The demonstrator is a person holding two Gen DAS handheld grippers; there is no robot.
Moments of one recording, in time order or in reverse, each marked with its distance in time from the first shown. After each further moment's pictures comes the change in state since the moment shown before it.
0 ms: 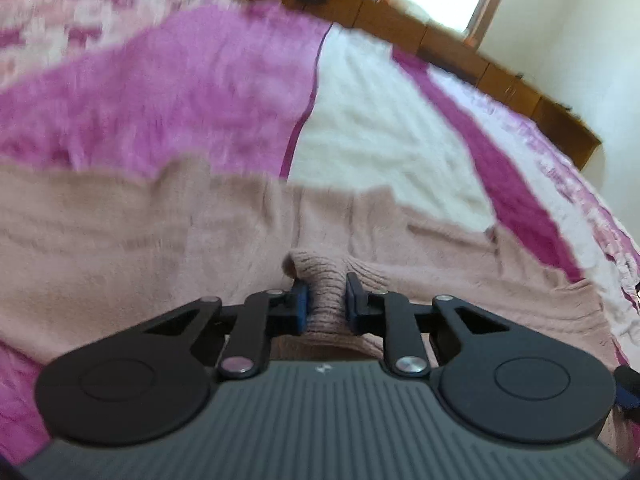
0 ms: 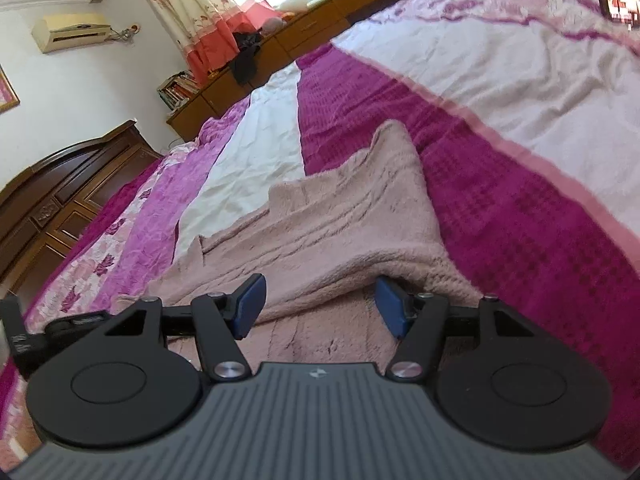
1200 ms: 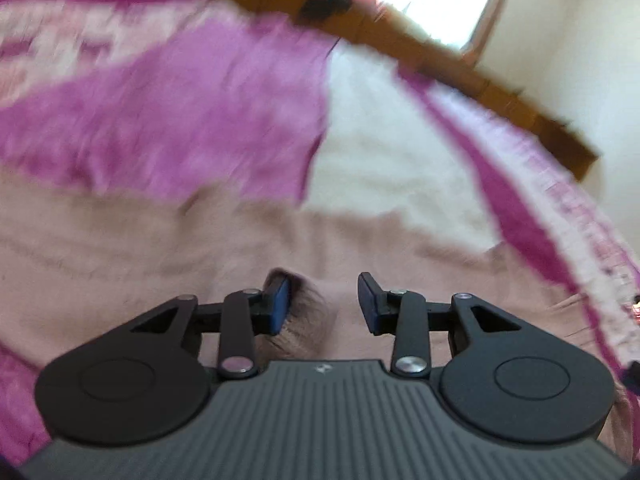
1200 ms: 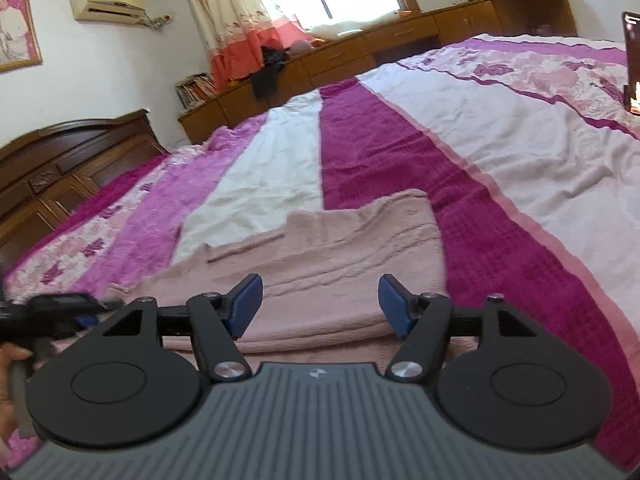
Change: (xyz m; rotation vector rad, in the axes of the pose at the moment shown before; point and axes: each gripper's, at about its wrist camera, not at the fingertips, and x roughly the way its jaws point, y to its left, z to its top) left arm -0.015 0.015 0.005 0.001 -0.075 -0.035; right arm -0.011 0.026 0.002 -0.171 -0.064 -0.036
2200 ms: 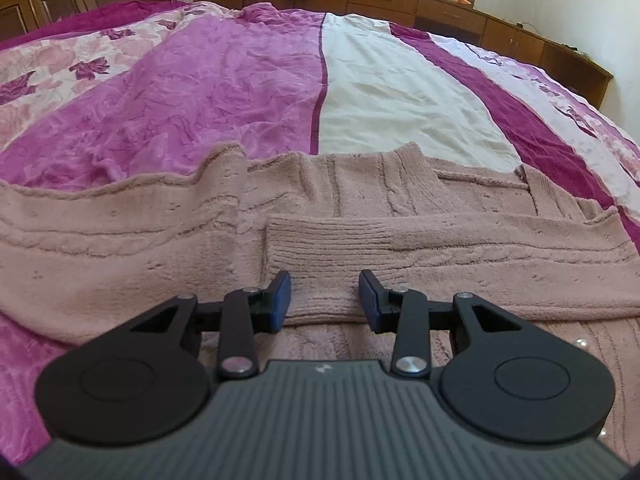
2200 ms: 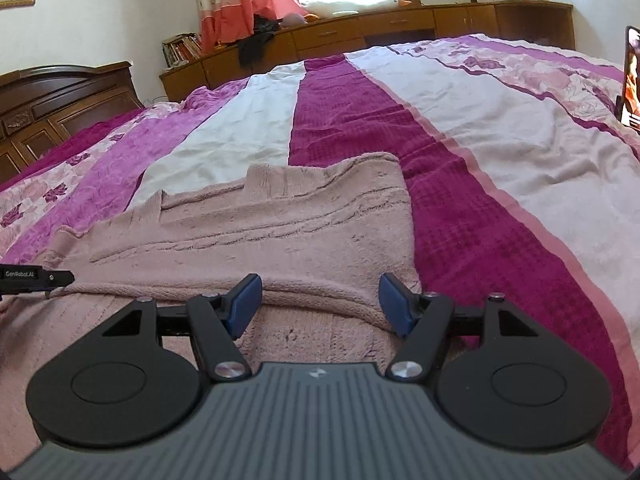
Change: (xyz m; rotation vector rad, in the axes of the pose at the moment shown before) left arm -0.002 -0.009 -0.027 0.165 0.143 0.142; right arm 0.018 -0.006 -0.021 -0.112 0.068 -0.090
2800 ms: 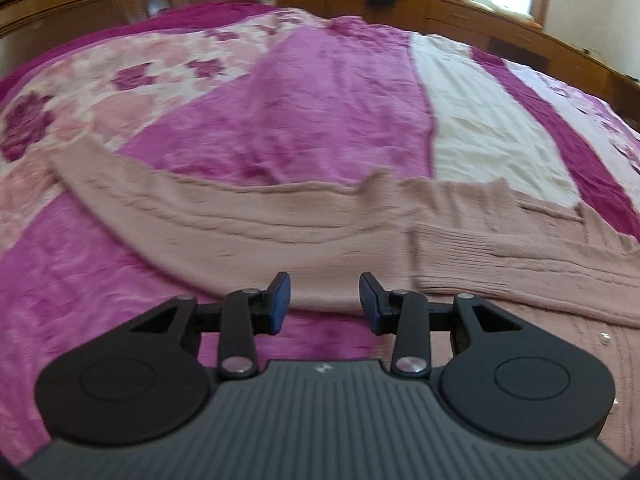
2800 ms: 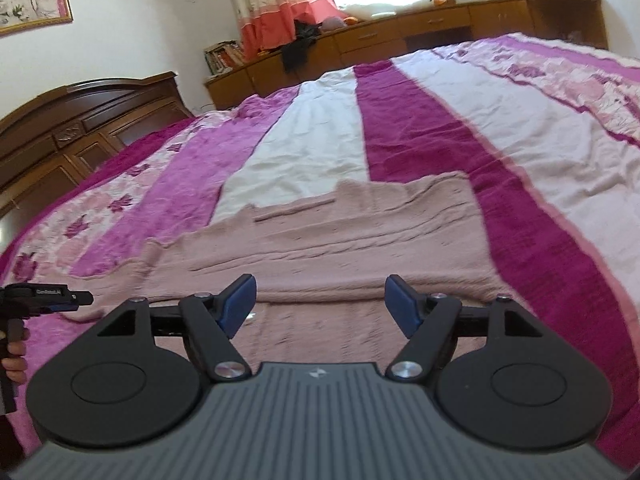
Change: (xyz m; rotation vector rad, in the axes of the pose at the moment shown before) left arm -0.081 0.074 0.006 -0.122 -0.007 0.207; right arm -0.068 0.058 0.011 0.012 0.013 0.172
